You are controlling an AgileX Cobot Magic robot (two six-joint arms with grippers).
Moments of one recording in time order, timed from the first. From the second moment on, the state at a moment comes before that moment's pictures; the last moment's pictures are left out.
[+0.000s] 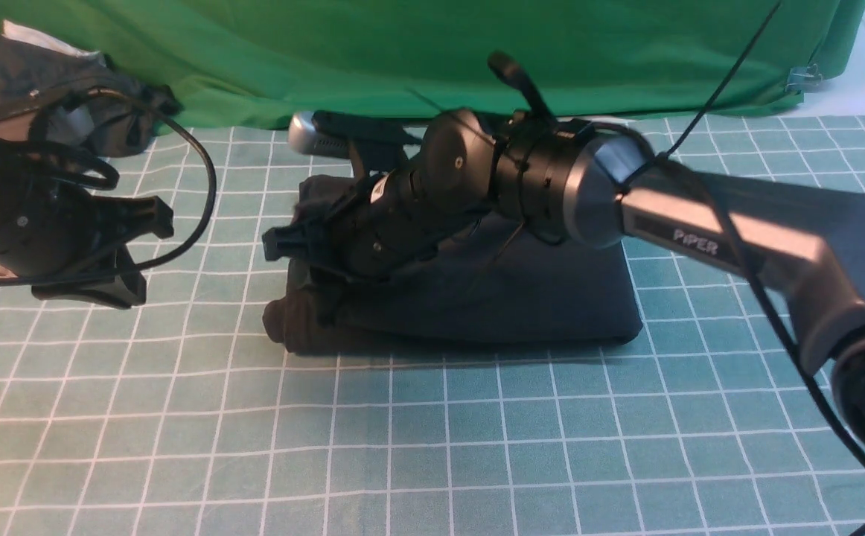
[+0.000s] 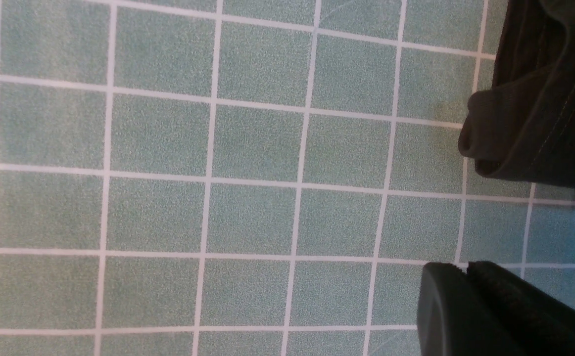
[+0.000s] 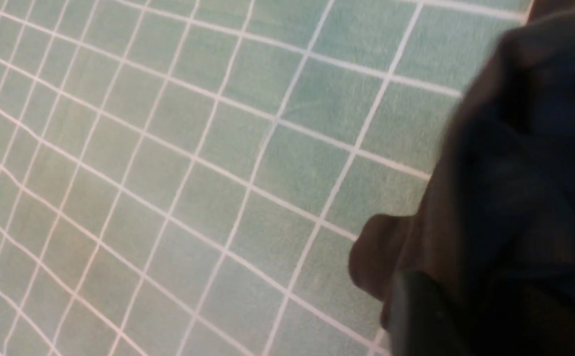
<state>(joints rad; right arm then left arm) 0.76 2.25 -1.84 0.60 0.58 0.03 0.08 1.50 -1.12 -0.24 0.97 0.00</state>
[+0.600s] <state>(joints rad) 0.55 2.04 -2.03 0.17 1.10 -0.17 0.04 1.50 -1.12 -0.43 0.91 0.09</state>
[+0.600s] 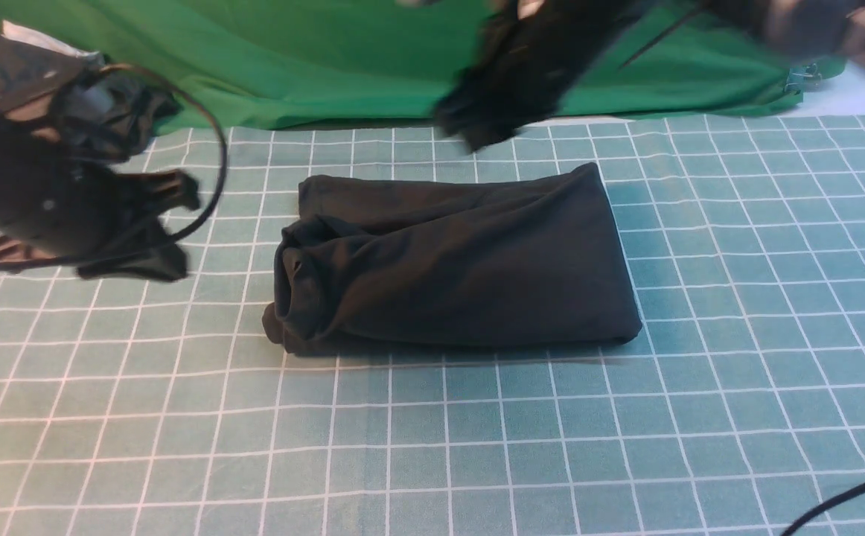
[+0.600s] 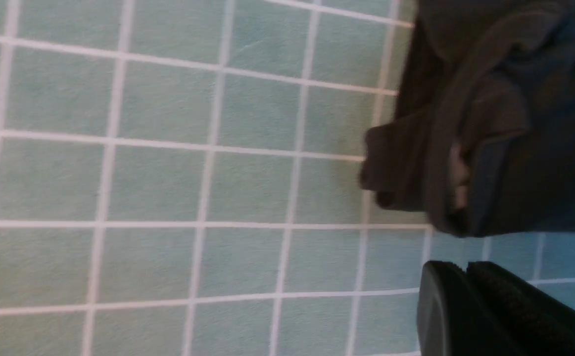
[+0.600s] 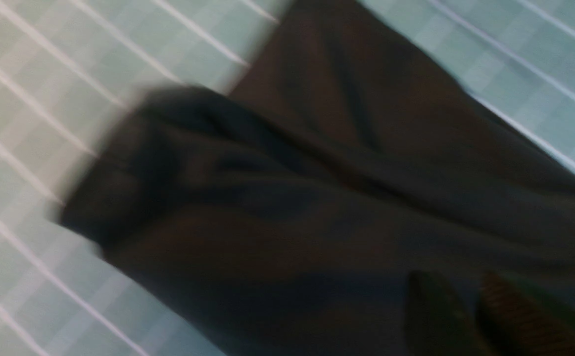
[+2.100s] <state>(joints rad) 0.33 1.92 -1.78 0.24 1.17 -0.29 -0.09 1.92 -1.49 -0.10 0.87 -0.04</state>
